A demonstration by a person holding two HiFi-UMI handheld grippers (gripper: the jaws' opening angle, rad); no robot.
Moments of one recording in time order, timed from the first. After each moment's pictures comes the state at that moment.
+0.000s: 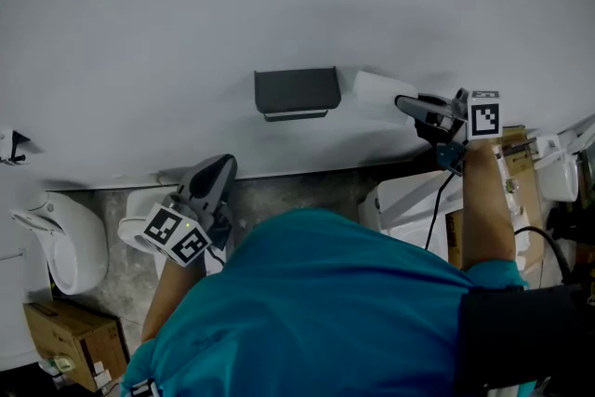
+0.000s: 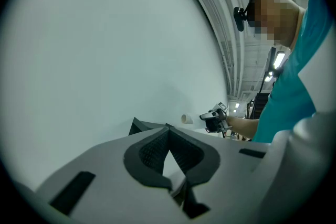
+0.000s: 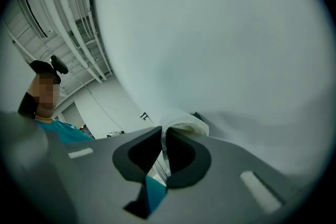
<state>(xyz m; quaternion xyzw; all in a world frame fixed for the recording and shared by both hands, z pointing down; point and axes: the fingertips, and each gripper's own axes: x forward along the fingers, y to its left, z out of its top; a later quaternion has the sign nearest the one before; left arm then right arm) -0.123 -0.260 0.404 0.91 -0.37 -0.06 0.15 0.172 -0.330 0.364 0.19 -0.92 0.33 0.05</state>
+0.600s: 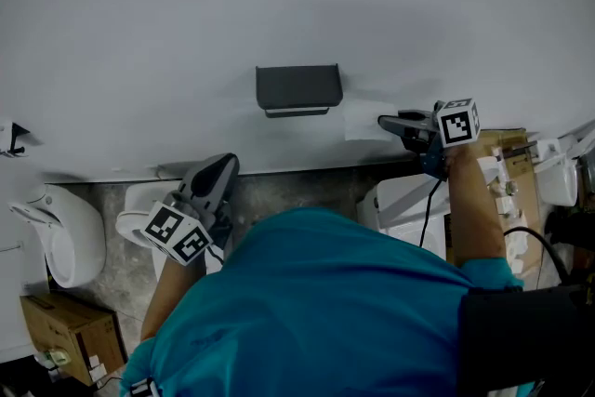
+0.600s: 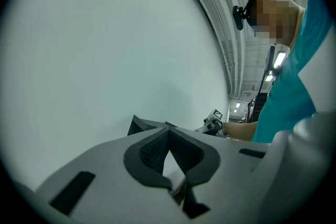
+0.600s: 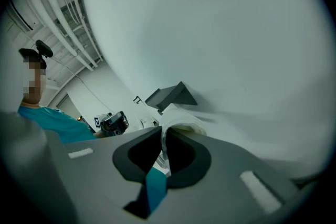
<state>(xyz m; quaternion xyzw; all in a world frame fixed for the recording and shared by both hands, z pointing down) -0.100 -0.245 0.408 0.91 -0.37 -0.05 0.14 0.181 -0.315 0.449 0.19 -0.90 0.37 0.13</state>
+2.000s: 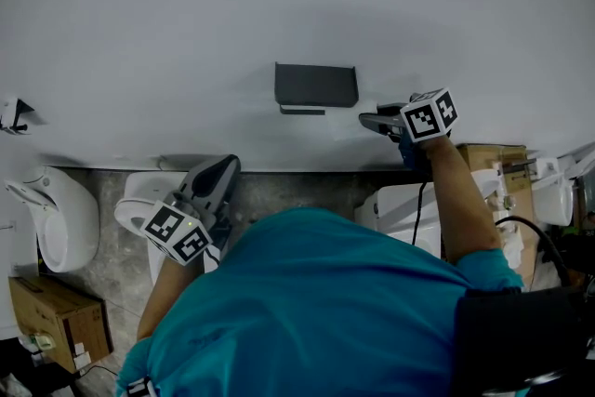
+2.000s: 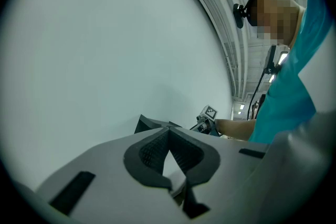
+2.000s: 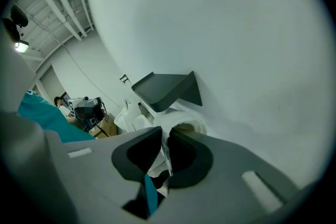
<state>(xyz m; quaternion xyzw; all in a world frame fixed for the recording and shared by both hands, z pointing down) -0.125 -0.227 0.413 0.91 -0.39 -0.06 0.15 0.119 -0.338 0.477 0.23 -0.88 0.31 0.27</state>
